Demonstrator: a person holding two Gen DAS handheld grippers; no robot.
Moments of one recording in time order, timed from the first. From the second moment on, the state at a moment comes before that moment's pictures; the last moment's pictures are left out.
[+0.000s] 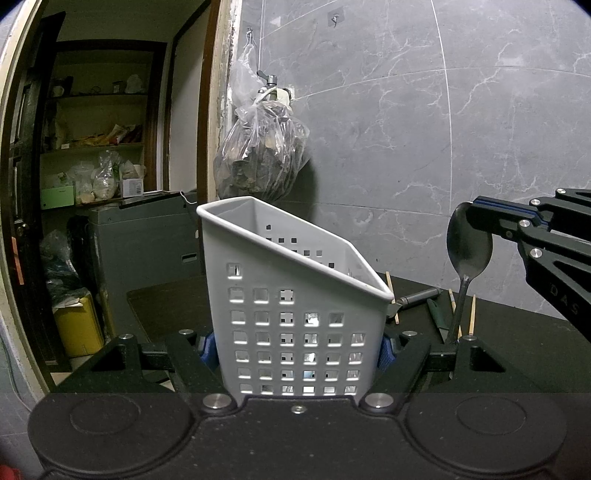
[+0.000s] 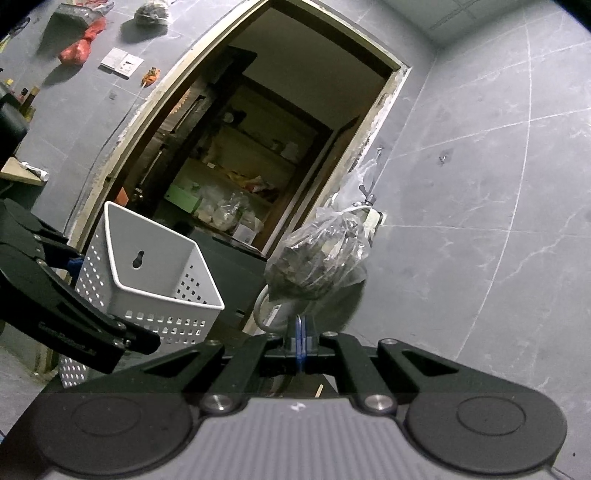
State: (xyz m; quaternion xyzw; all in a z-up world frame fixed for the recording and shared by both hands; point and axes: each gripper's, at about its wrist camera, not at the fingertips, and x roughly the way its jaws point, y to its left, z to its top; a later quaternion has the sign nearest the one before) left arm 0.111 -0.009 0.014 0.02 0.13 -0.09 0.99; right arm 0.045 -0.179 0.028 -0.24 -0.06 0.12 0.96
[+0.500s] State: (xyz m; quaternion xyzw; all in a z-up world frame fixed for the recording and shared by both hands) left arm 0.111 -0.009 0.013 0.02 0.13 -0.09 0.99; right arm 0.039 -0.179 0.033 -0.24 -0.07 0.12 0.96
